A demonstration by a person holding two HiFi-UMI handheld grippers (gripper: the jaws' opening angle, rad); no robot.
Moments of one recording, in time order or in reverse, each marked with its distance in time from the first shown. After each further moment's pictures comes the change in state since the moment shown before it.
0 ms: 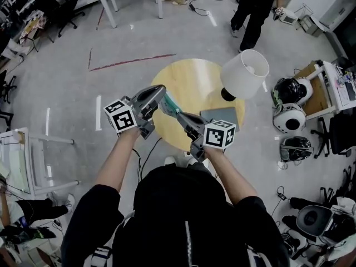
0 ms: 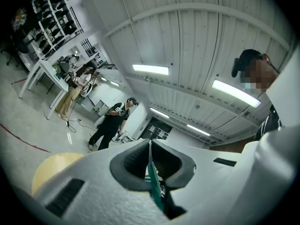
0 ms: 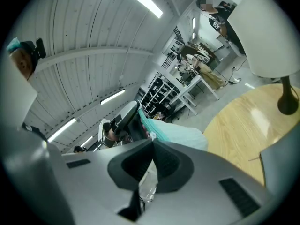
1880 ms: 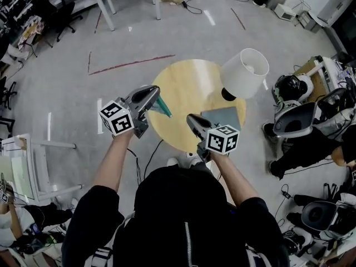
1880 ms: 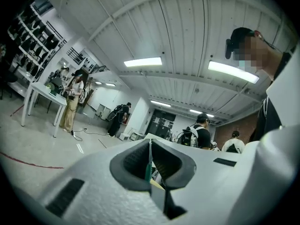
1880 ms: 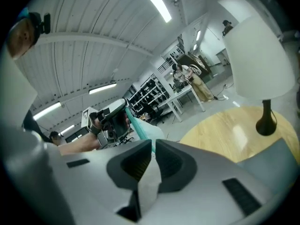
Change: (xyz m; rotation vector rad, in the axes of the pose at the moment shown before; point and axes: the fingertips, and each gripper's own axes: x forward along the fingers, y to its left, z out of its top) left arm -0.007 0.015 0.001 0.212 0.101 0.047; right arm -0.028 -0.048 -0.007 -0.138 -0.016 -0.198
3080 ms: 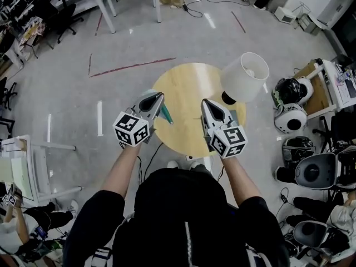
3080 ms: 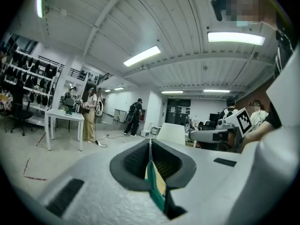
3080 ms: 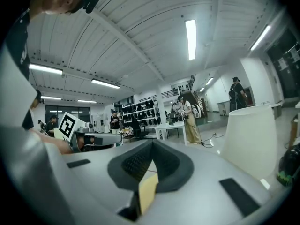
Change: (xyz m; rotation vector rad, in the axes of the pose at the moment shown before) left arm 0.009 0.010 -0.026 0.223 0.098 0.247; right arm -0.034 0.000 0.106 -0.426 -0.289 -0.208
